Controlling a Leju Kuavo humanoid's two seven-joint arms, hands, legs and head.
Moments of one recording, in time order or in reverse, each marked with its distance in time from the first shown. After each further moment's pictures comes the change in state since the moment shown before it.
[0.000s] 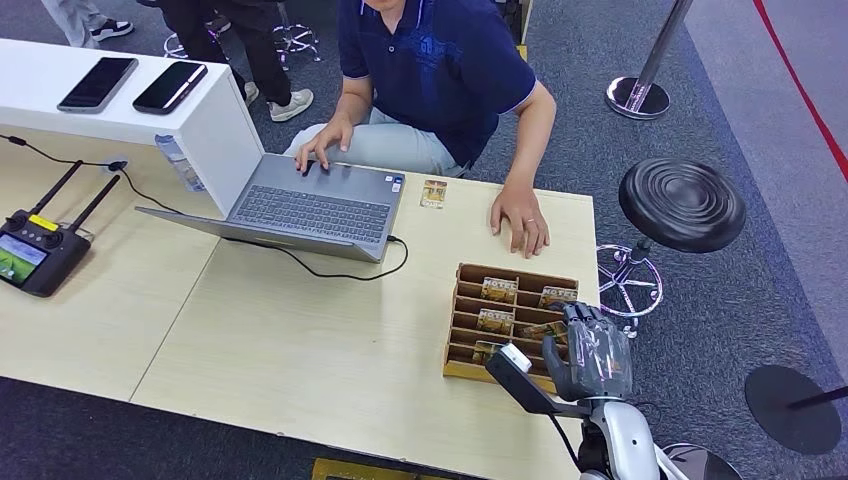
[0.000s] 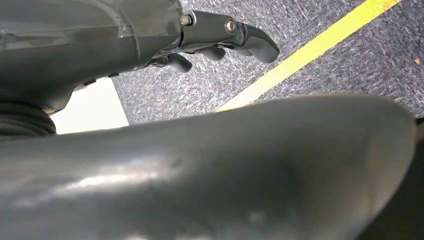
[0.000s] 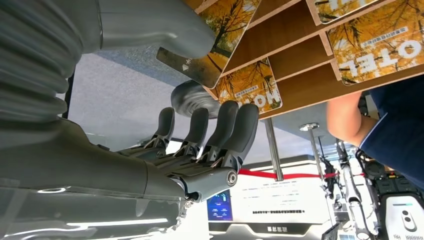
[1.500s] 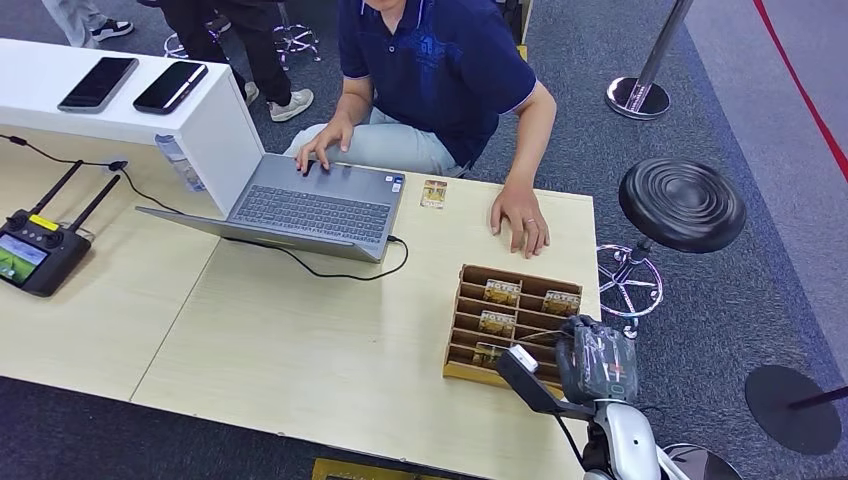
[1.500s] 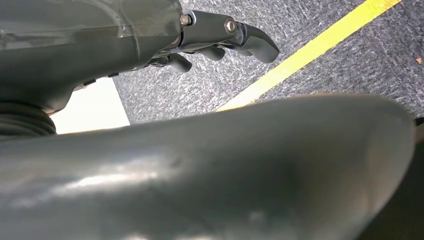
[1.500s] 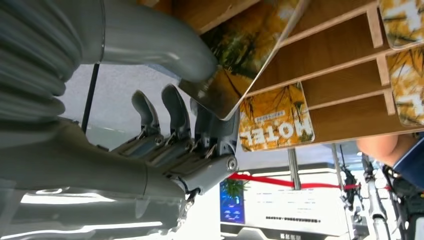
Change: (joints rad) left arm 0.000 -0.001 0.000 0.001 -0.001 -0.001 0.005; right arm -0.001 -0.003 -0.006 0.079 0.003 -0.001 0.039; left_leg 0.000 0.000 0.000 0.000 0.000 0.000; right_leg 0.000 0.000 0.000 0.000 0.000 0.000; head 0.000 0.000
